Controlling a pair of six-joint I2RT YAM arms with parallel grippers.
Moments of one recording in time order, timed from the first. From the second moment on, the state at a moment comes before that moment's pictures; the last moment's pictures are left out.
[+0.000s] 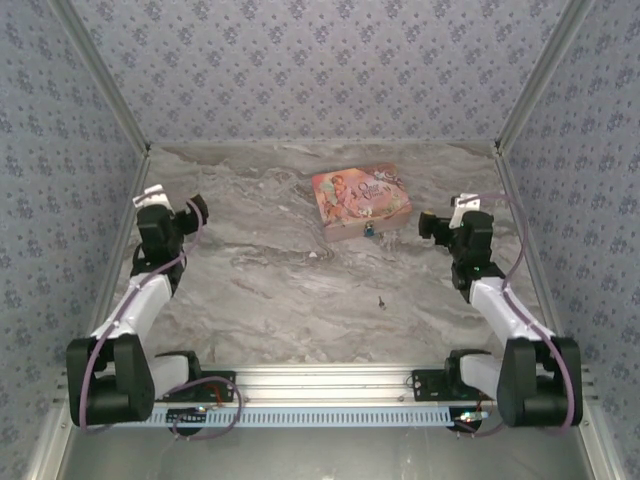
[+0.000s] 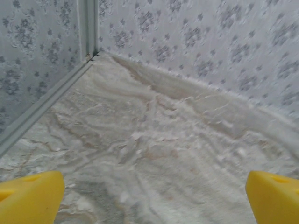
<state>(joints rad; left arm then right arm) 0.04 1.14 0.61 0.21 -0.09 -0.33 0.03 1.10 0.53 0.17 0.03 0.07</state>
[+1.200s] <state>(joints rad) -0.48 1.27 0.58 0.15 0.20 -0.70 0.61 1.43 0.74 -0.61 -0.12 0.65</state>
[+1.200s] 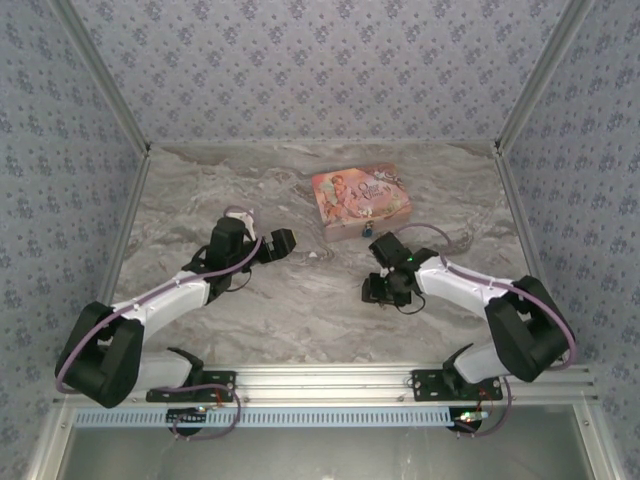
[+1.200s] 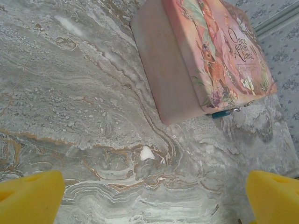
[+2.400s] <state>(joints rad) -0.48 1.27 0.61 0.12 0.19 -0.70 0.65 1.52 0.80 -0.75 0.00 0.65</state>
